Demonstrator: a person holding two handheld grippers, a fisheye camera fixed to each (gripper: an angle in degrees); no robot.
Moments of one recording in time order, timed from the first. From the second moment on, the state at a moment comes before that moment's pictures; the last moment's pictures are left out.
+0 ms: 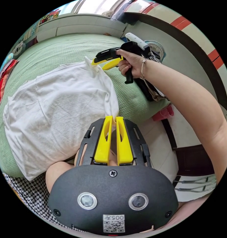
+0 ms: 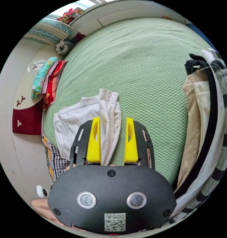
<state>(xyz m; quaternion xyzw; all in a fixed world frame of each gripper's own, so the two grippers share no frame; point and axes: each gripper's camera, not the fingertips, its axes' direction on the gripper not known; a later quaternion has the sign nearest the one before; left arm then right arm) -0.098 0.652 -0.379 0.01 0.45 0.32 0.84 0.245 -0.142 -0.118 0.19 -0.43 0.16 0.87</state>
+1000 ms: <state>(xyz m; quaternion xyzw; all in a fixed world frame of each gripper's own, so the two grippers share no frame) -0.181 0.649 -0.428 0.08 0.52 0.34 0.78 0.318 -0.038 -0.236 0.26 -0.31 0.27 0.88</state>
